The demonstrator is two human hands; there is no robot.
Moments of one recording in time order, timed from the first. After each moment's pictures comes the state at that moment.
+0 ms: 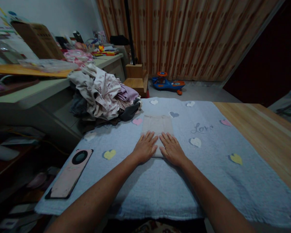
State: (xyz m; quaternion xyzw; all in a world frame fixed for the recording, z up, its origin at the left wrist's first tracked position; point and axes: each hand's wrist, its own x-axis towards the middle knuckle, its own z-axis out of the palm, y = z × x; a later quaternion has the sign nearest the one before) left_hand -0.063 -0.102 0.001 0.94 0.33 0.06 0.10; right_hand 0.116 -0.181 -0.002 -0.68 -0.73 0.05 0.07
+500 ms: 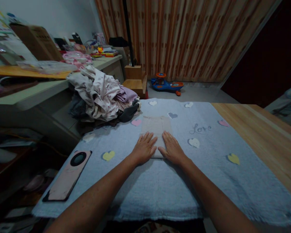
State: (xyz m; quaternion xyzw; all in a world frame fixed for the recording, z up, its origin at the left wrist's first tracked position) left_hand -0.063 -0.102 0.001 0.94 0.34 0.05 0.10; right_hand 0.125 -0.176 -0.010 -0.68 -0.72 0.05 0.13
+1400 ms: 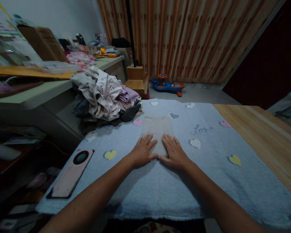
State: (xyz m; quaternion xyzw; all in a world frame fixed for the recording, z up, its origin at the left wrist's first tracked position) left_hand -0.085 -0.104 0.011 0.95 0.29 0.03 0.14; right_hand 0.122 -0.196 0.009 -0.64 -0.76 0.07 0.10
